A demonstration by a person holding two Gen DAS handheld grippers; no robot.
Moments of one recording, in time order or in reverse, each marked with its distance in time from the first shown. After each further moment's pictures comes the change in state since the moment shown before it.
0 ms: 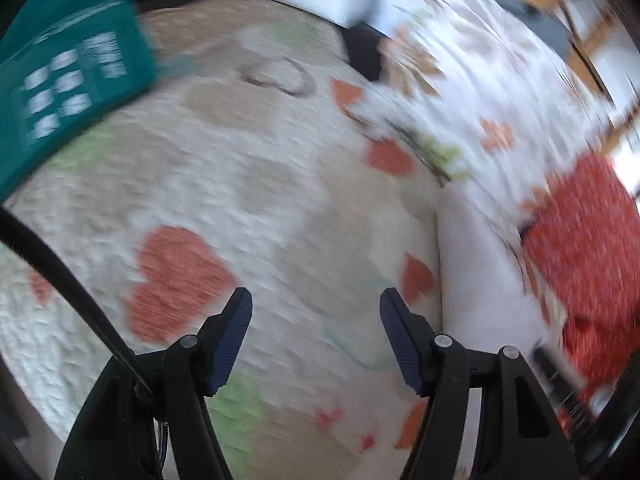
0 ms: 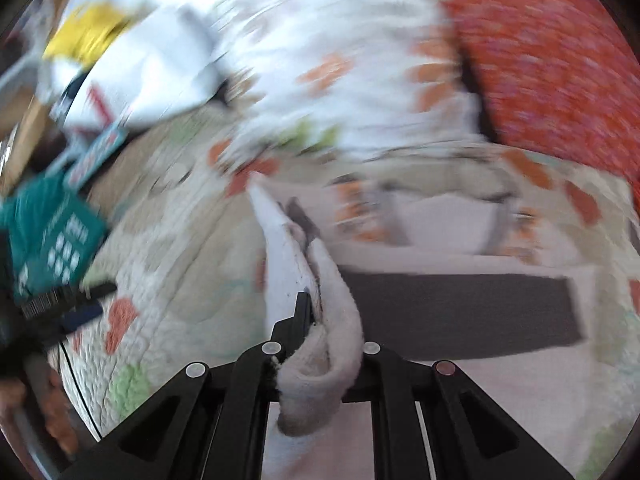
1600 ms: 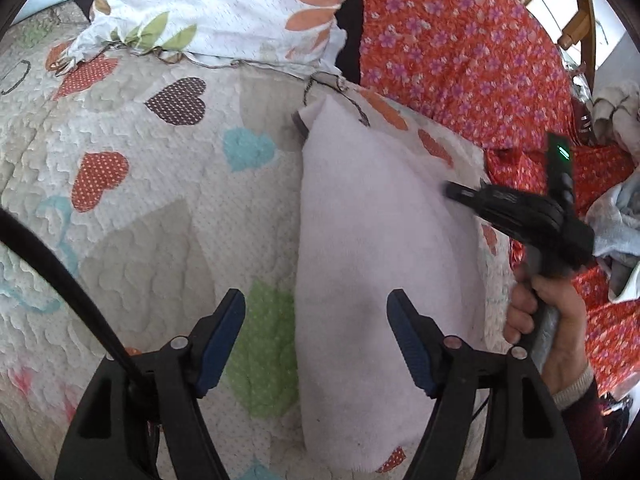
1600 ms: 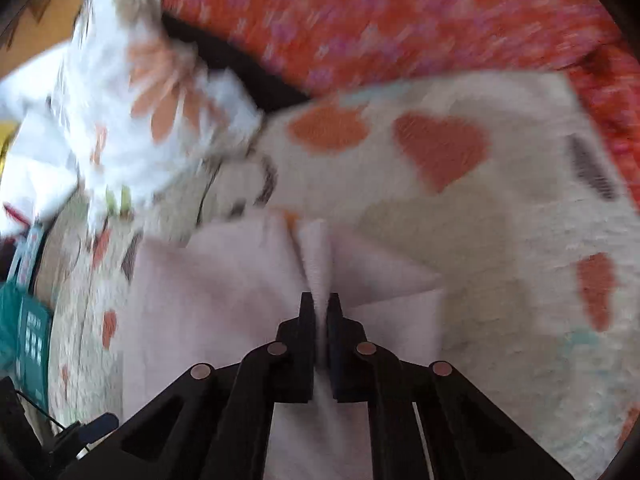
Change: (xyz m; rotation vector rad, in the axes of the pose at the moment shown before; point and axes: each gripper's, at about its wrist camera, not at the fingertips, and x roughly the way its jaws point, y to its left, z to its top) left arm 0.074 -0.209 -0.115 0.414 0.203 -0.274; right arm 0.031 -0.257 0.031 0.266 0.040 -0.137
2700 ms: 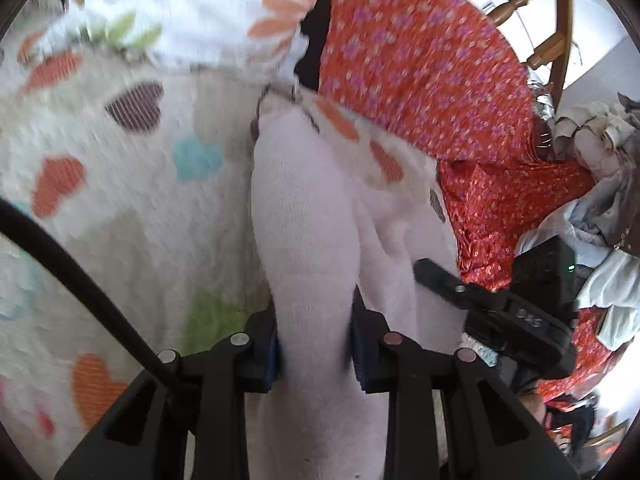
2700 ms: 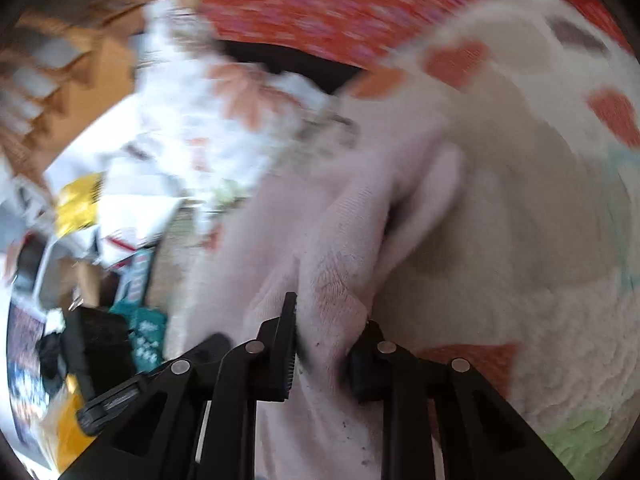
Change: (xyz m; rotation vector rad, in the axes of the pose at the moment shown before) left arm -0.016 -0.011 0.004 -0.006 -0.012 -0.176; right arm -0.062 0.026 -0.092 0.135 0.042 0.523
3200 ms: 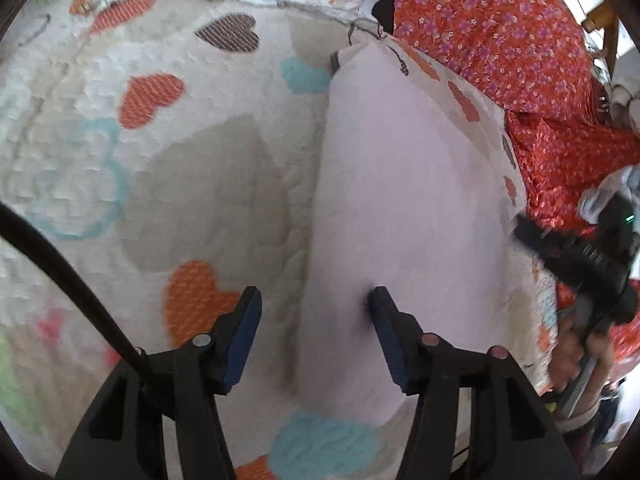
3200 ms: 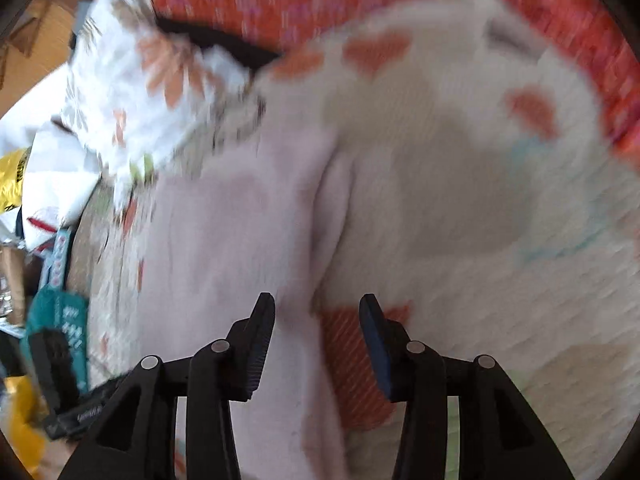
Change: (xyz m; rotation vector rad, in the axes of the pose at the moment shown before) left arm -0.011 0.047 -0.038 -0.016 0.181 0.215; right arm -0.027 -0.008 -0.007 -0.017 -0.016 -0.380
